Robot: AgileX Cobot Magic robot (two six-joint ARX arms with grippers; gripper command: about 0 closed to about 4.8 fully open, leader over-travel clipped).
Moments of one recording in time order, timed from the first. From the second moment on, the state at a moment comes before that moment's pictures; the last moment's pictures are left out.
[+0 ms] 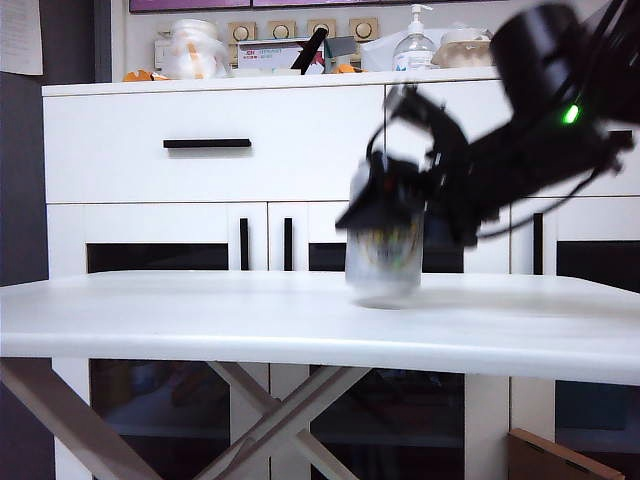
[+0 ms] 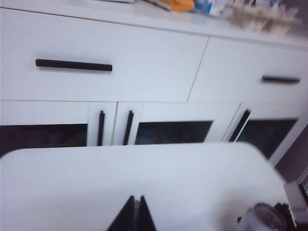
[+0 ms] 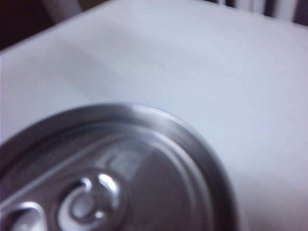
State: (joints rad) left arm -0.05 0.88 1.08 -0.32 0.40 -0.16; right arm 0.46 1.63 0.71 0.60 -0.39 0.08
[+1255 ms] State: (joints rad) left arm -0.09 1.42 1.08 0.69 0.12 -1.28; right arm 0.47 1.06 0.93 0.12 -0.31 0.05
